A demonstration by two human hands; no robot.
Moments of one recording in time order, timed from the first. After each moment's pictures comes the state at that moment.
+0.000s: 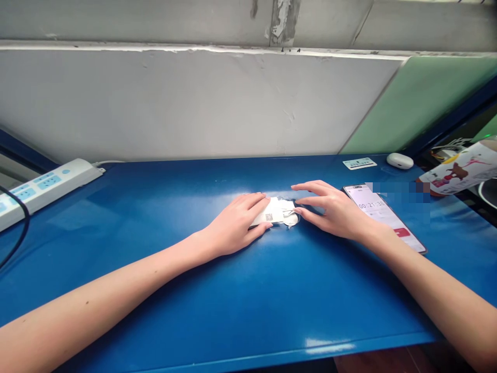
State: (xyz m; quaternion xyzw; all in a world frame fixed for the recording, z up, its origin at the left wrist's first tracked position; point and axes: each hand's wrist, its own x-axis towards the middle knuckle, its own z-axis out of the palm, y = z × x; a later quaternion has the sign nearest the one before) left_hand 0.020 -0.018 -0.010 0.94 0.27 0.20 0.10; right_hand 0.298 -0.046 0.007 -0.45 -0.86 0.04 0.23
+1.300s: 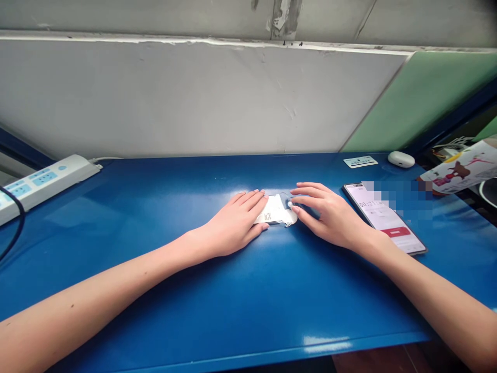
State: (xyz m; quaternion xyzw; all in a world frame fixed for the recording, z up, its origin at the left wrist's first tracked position) left_hand 0.021 -0.021 0.002 0.95 0.30 0.05 0.07; right_hand 0.278 -0.059 0.007 -0.46 -0.85 0.02 0.24
